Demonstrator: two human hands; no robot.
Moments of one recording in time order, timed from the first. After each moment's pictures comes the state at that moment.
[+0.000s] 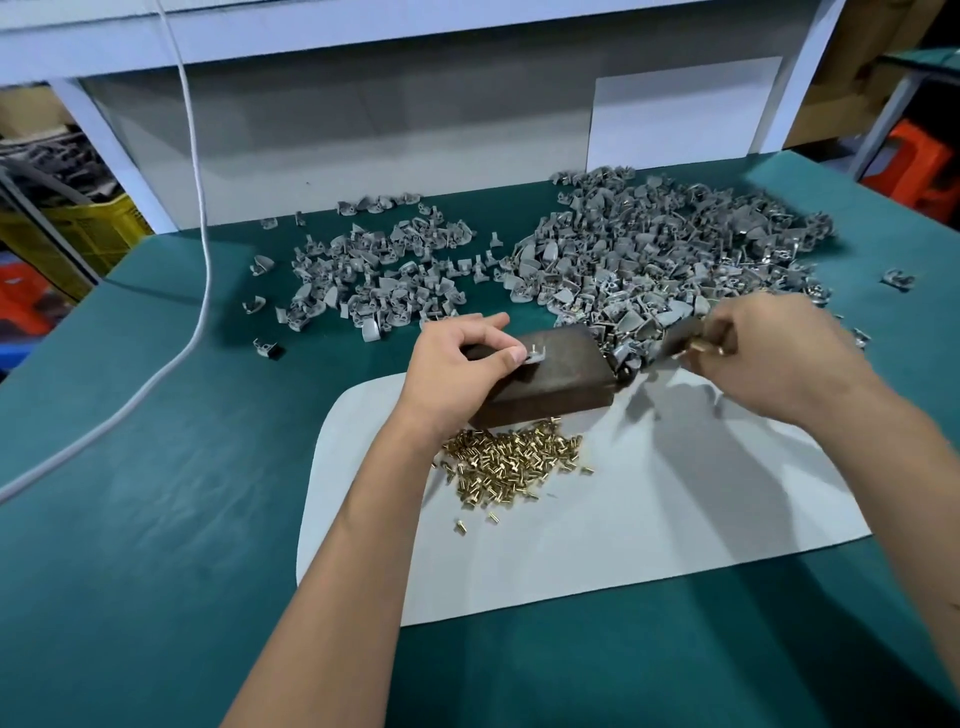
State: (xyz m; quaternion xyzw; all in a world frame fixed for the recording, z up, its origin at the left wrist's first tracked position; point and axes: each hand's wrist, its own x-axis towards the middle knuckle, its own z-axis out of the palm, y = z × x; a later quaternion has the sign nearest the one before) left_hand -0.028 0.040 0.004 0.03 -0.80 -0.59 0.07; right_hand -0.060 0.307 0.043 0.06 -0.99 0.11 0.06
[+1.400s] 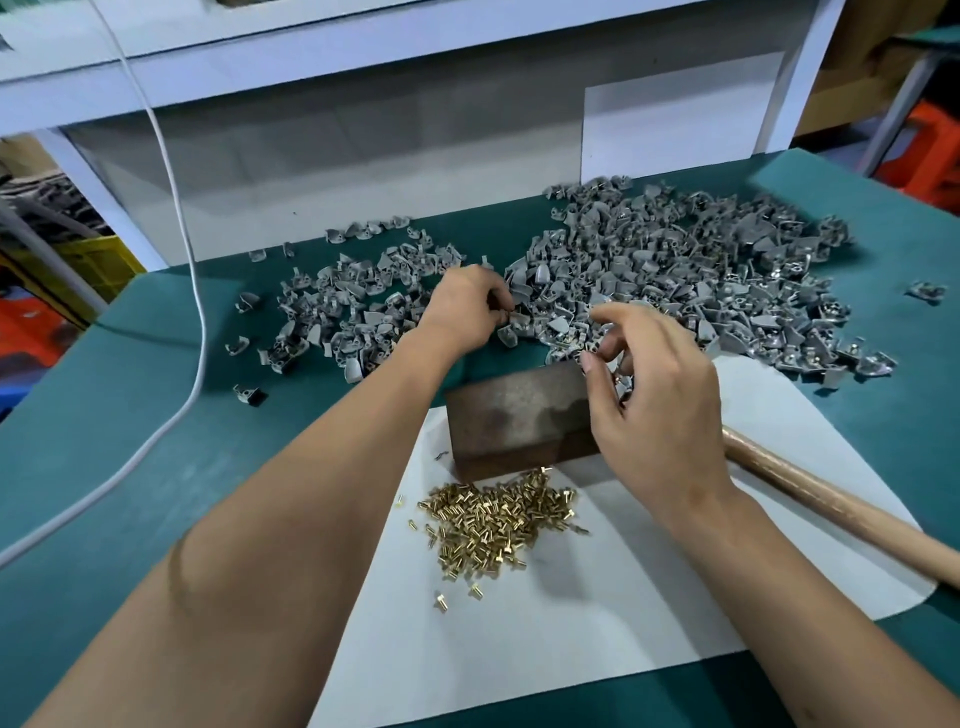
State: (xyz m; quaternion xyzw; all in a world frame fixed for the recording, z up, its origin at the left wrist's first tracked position) left_hand -0.198 0.025 -0.001 -0.04 -0.97 -0.21 0.08; right_hand -0.058 0.233 -0.001 0.17 -0.86 0.36 0.32
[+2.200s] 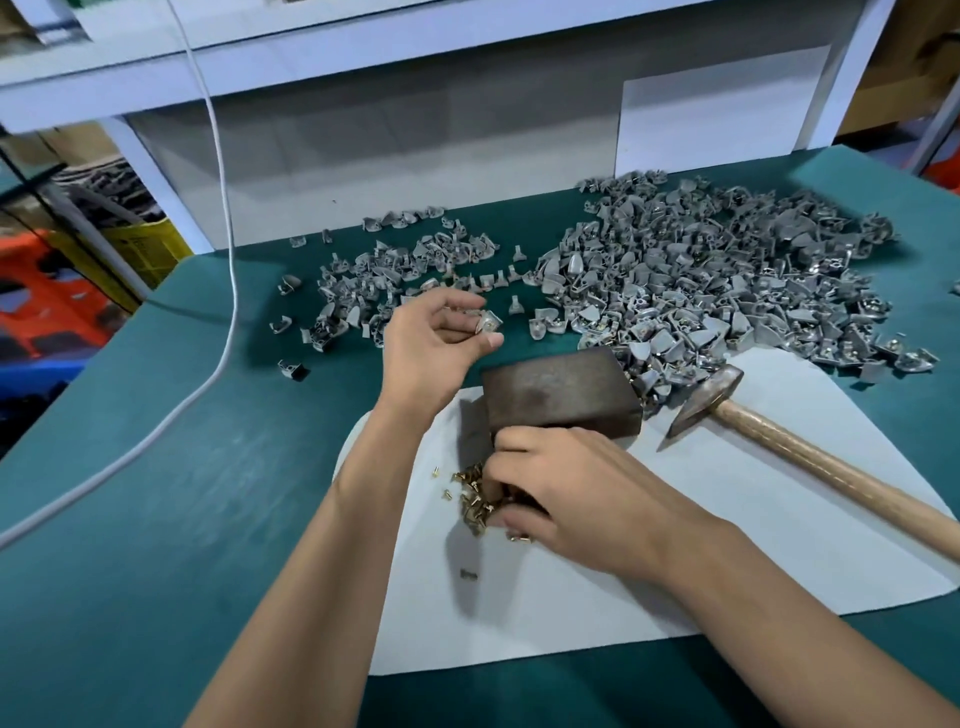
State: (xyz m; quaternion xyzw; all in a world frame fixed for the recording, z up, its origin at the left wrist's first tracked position) left_hand -0.079 -0.002 -0.007 0.06 -0.79 -0.57 0.19; right_hand -0.011 0.194 -0.001 0.49 -0.85 0.19 0.01
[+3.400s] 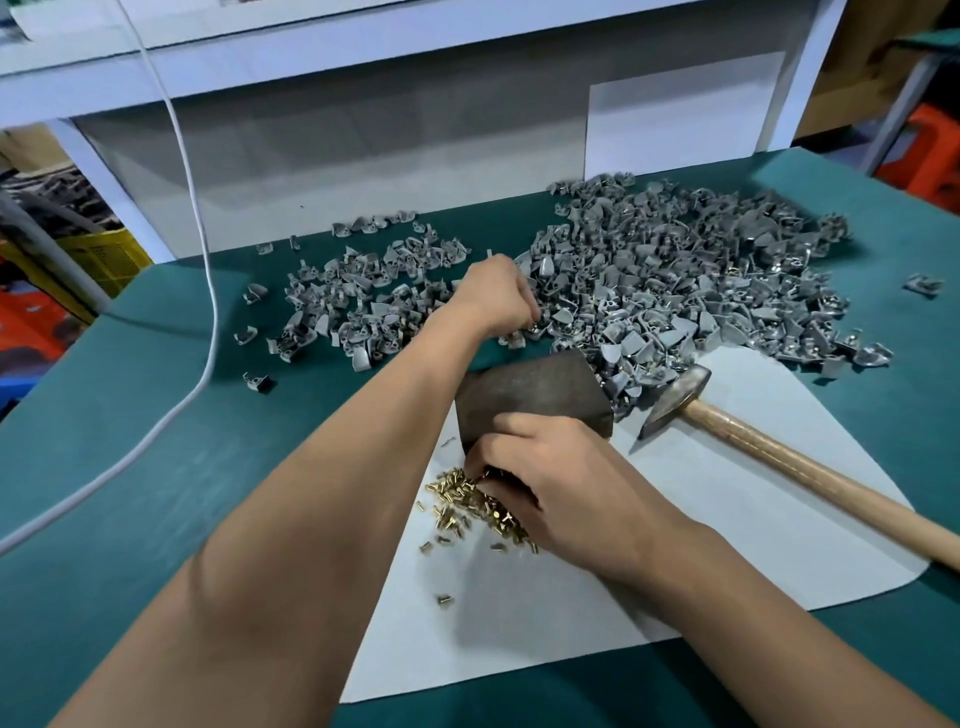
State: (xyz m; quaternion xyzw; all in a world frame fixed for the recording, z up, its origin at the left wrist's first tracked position) left_hand -0.180 0.056 0.021 0.00 -0.97 -0.25 0.00; right_hand -0.016 0.203 -0.004 0.47 -0.83 0.29 0.05
